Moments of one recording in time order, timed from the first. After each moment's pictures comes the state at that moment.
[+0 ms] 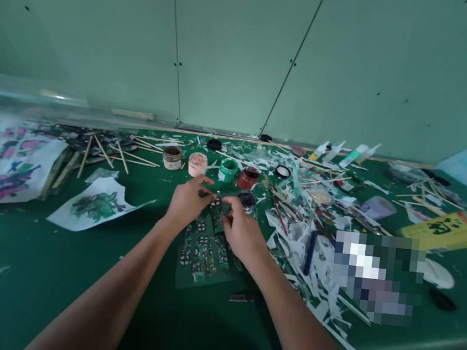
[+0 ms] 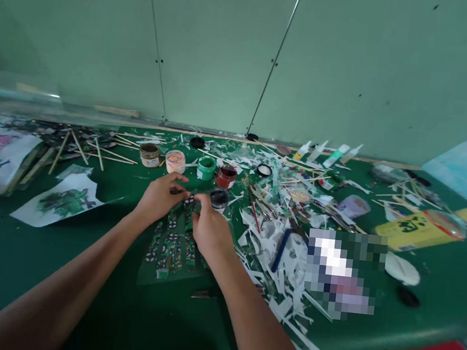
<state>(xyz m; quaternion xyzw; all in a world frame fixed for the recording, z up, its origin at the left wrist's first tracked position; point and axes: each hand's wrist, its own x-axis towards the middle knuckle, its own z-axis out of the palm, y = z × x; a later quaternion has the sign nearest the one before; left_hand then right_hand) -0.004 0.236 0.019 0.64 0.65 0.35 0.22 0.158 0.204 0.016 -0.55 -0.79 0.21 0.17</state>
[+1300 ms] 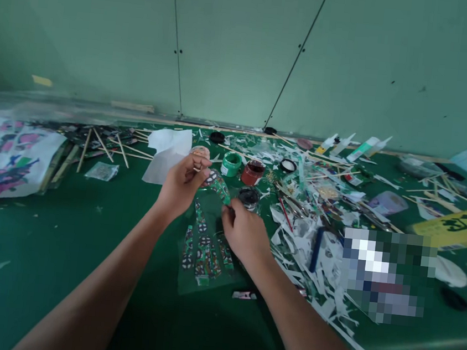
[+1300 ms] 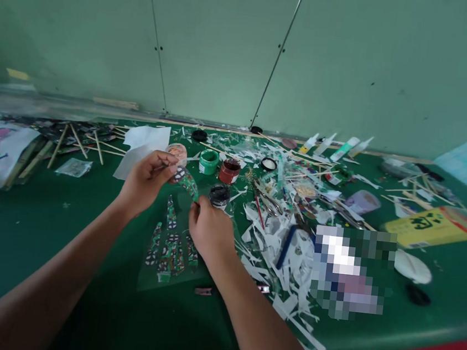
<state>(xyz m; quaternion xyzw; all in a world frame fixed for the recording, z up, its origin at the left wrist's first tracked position) -0.015 0.233 0.032 0.62 0.49 0.55 0.28 0.153 0.194 0.018 -0.58 -0.79 0.11 0.18</state>
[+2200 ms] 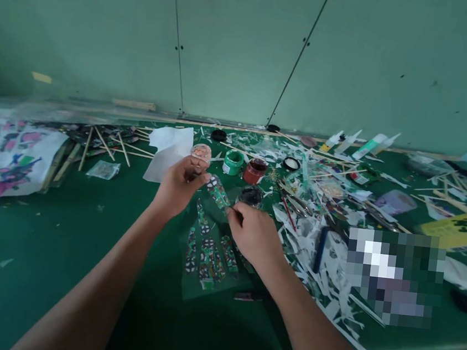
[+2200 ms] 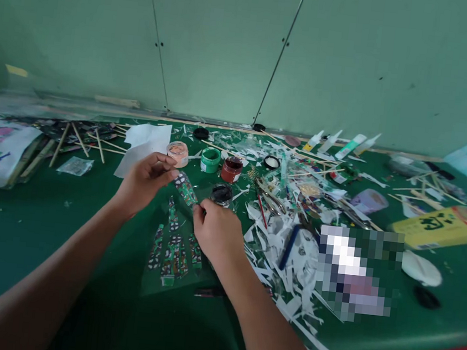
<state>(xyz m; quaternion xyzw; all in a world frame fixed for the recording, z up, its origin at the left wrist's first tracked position) -0.023 0.229 0.031 0.62 0.53 0.50 0.29 0.162 0.190 0.034 -0.57 -0.79 0.15 0.16</state>
